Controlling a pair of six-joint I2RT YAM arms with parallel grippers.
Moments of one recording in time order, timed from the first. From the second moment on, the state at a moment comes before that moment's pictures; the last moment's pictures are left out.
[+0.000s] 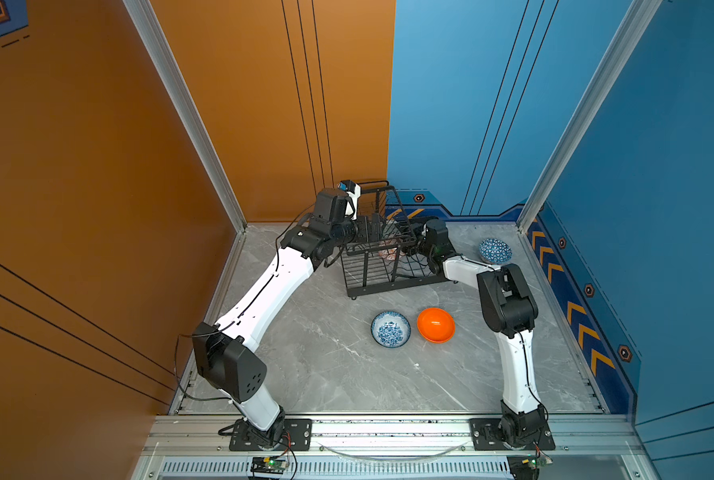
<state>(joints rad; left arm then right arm) -0.47 1.65 1.73 -0.55 0.13 -0.40 0.32 2.23 1.55 0.44 -0.33 1.61</state>
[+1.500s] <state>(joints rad) -0.57 1.38 1.16 -0.78 0.02 -0.82 0.13 1.63 1.64 -0.68 -0.32 0.68</state>
